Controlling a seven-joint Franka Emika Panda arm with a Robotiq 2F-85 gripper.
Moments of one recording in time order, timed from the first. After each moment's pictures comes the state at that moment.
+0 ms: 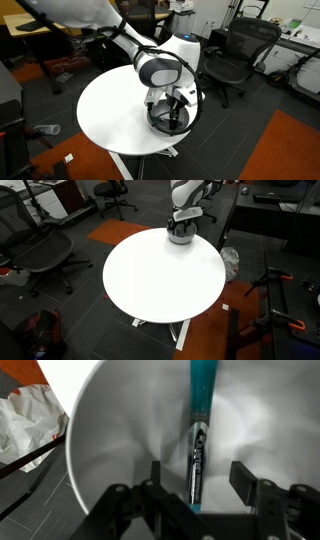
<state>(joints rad) -0.21 0.89 -0.20 -1.51 0.10 2.41 0.49</state>
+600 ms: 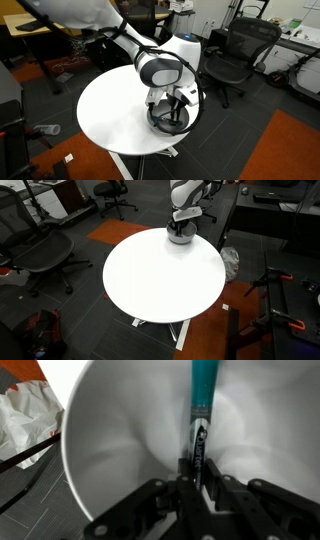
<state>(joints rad) -0.21 0.90 -0.20 -1.50 0.10 2.41 0.47</state>
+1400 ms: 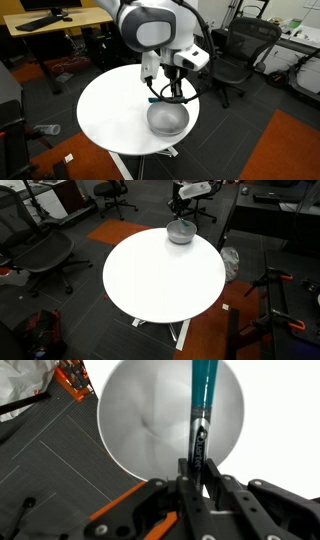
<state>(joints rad) -0.17 0.61 -0.19 -1.70 0.08 2.44 0.28</state>
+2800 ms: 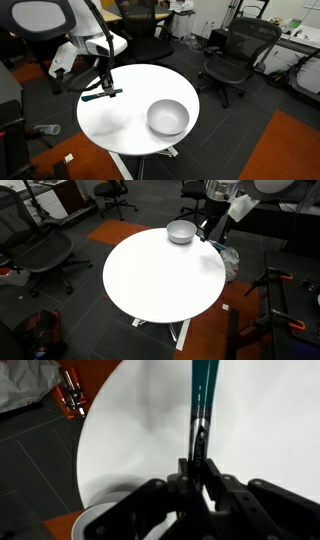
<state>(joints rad) -0.05 0.10 -0.11 -2.45 -0.07 2.64 0.26</state>
